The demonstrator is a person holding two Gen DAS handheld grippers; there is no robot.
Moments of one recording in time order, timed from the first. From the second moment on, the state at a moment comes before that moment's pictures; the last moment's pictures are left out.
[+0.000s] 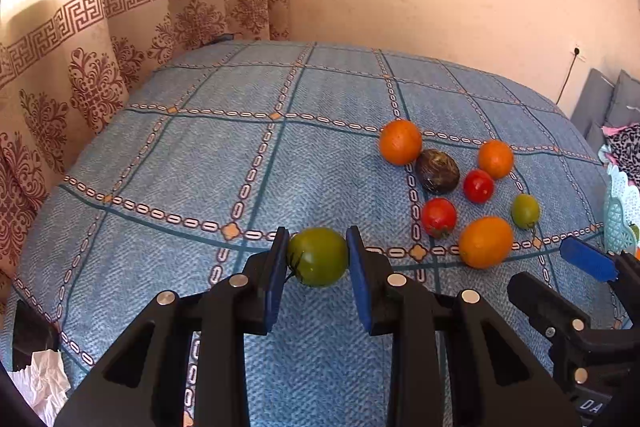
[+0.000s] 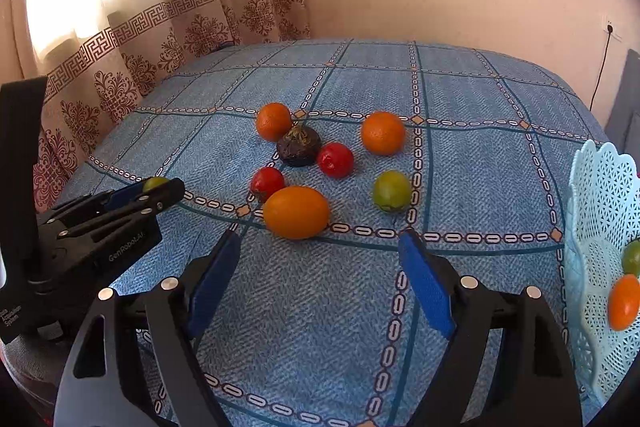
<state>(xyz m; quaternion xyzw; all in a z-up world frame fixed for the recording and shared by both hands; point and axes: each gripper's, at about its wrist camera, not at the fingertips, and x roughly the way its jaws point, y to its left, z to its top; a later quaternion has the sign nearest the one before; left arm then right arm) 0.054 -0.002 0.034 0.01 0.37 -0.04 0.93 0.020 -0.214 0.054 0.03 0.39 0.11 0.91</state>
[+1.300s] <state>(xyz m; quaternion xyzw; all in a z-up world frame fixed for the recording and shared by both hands) 0.042 -0.007 0.043 0.02 0.35 -0.05 0.93 0.019 -0.210 0.050 0.05 0.40 0.08 0.91</state>
